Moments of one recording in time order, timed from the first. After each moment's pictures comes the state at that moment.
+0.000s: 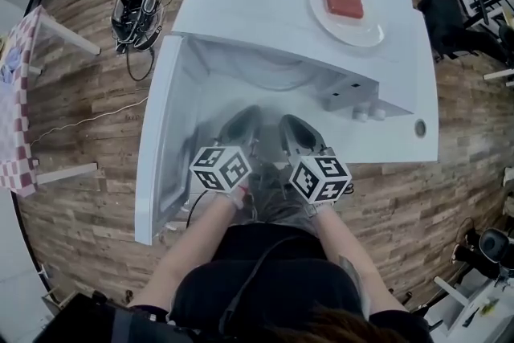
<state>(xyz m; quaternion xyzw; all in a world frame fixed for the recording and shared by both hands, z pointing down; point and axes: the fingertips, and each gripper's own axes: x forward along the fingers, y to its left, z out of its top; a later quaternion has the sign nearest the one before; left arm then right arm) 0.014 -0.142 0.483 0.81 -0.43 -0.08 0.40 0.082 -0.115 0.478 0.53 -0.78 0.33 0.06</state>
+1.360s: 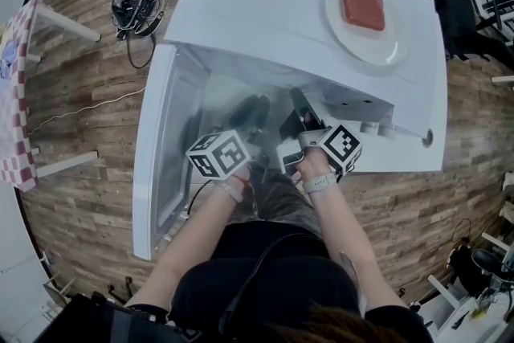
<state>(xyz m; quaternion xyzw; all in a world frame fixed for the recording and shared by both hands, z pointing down) 0.016 -0.184 0.508 0.75 -0.43 -0.10 0.49 0.112 -0.195 0.511 0.48 -0.58 0.60 -0.26</state>
